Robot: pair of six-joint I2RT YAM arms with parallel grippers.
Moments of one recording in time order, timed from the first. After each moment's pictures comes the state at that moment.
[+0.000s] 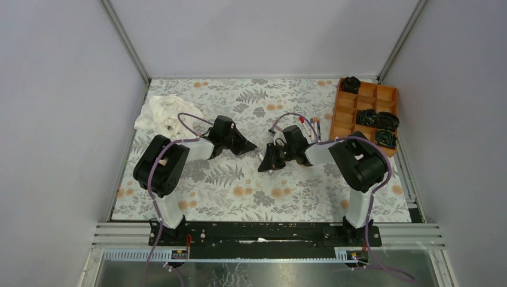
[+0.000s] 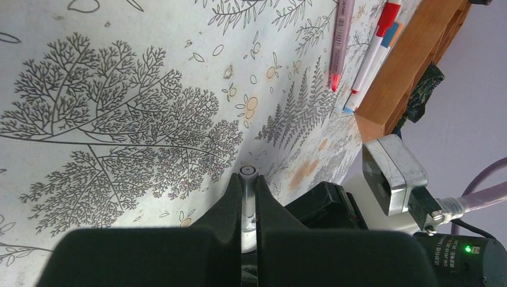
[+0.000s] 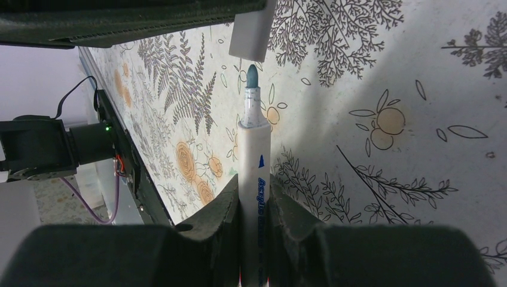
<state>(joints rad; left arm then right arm) -0.42 1.81 0.87 0.19 0.36 -1.23 0.57 1.90 0.84 0.24 -0.70 0.55</state>
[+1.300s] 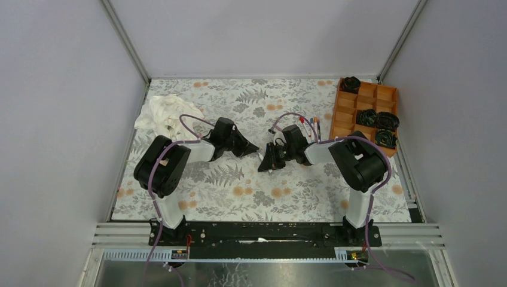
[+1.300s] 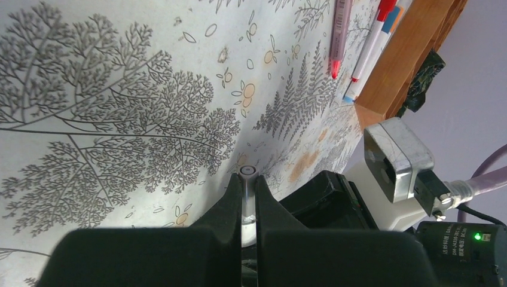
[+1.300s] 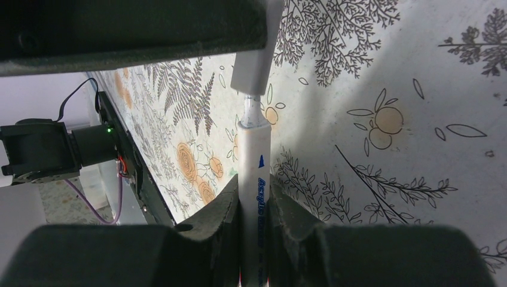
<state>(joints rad) -0.44 1.81 0.84 0.23 0.38 -1.24 0.57 1.90 0.85 0.22 -0.69 0.56</state>
